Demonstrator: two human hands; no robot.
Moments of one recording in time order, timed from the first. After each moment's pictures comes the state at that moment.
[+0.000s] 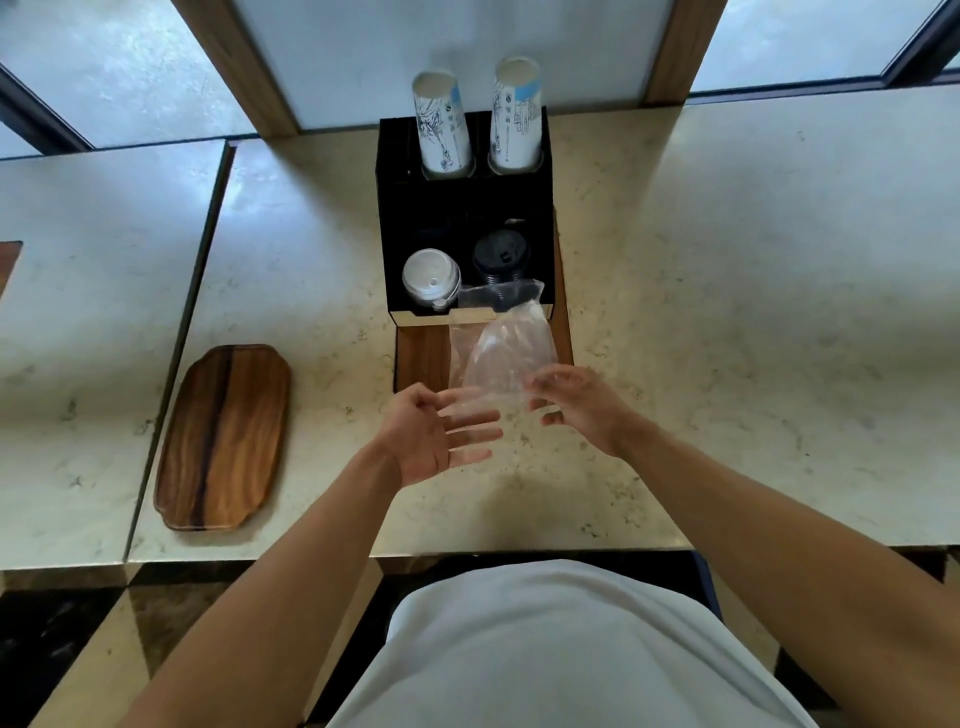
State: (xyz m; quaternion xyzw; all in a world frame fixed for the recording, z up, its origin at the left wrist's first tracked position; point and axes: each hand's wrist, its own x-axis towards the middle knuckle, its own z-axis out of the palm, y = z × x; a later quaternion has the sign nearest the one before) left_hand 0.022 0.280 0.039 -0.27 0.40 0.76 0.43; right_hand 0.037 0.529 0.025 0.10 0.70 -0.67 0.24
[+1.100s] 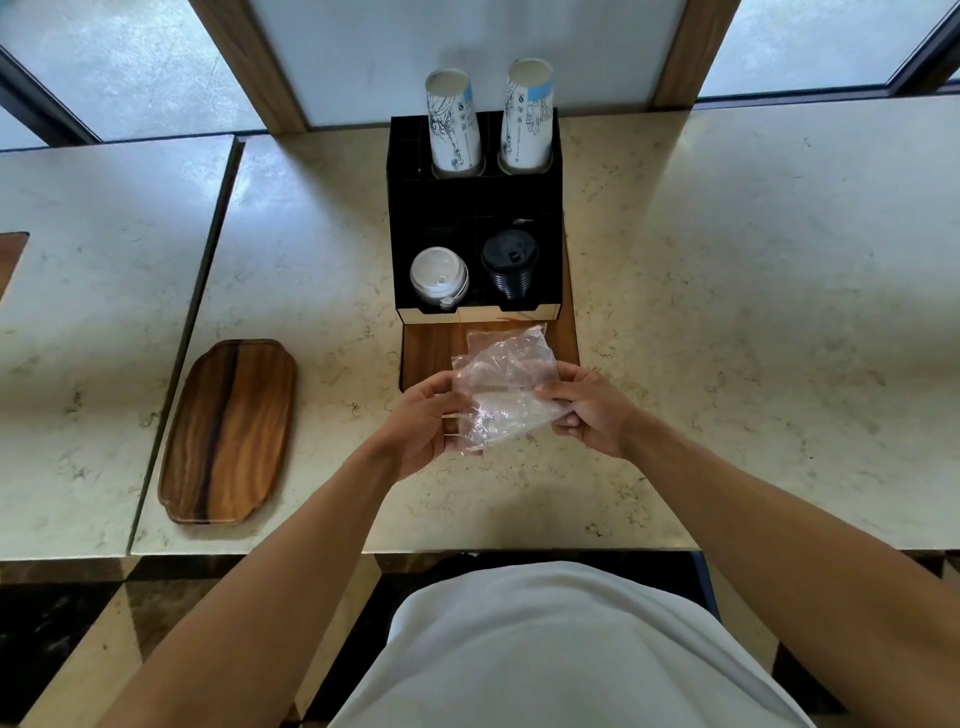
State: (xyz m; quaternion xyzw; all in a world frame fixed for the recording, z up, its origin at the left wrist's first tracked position) left_hand 0.019 0.272 0.043 -0.12 0.55 0.73 0.38; right_hand 0.034 0.528 0.025 0.17 0.52 -0.78 0.30
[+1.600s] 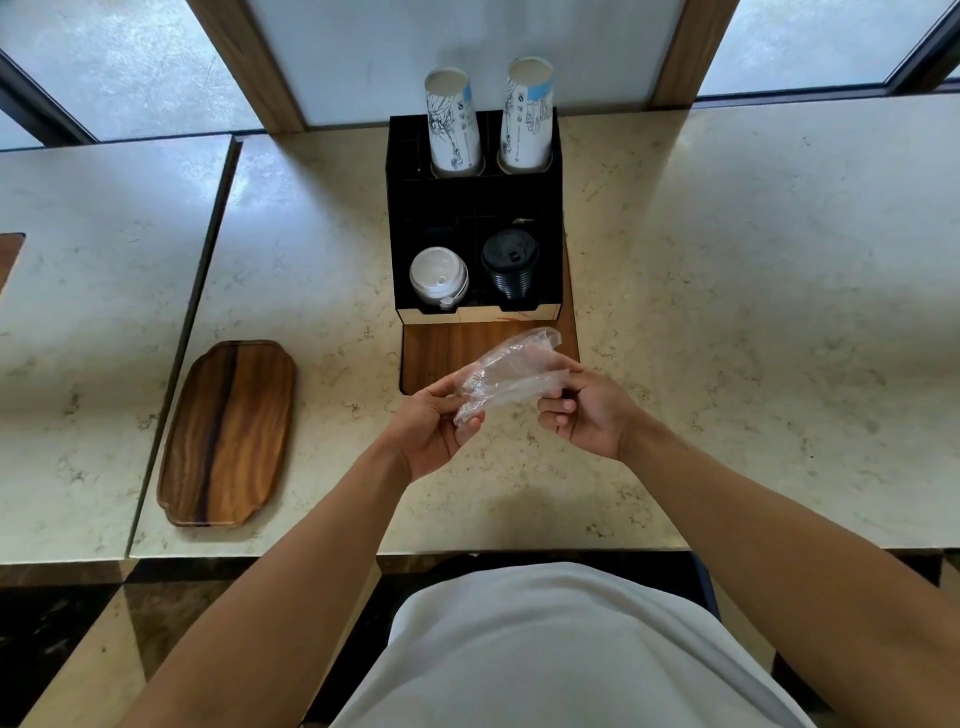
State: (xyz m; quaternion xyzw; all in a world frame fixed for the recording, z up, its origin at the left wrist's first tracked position) left_hand 0.018 0.282 0.039 -0.26 0.39 0.81 0.36; right_hand 0.033 0.520 0.025 0.21 0.33 -0.88 0.28
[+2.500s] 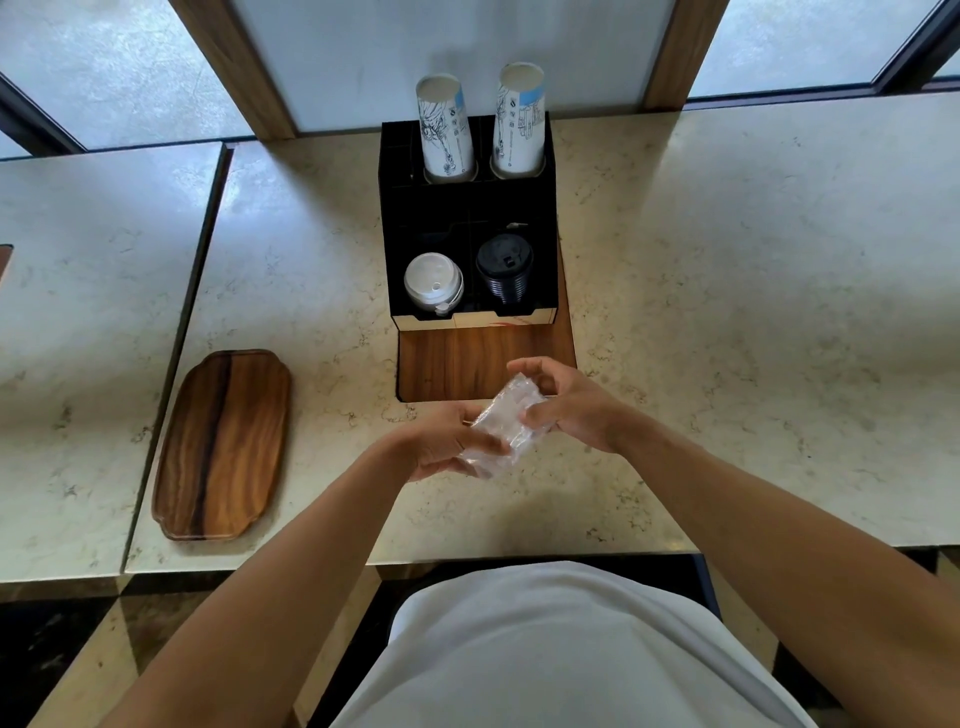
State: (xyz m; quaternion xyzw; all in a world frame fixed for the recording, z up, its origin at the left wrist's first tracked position) left_hand 0.011 0.292 0.045 -0.07 0.64 0.56 0.52; right_hand 0.028 0.515 0.042 0.08 0.65 -0.69 0.32
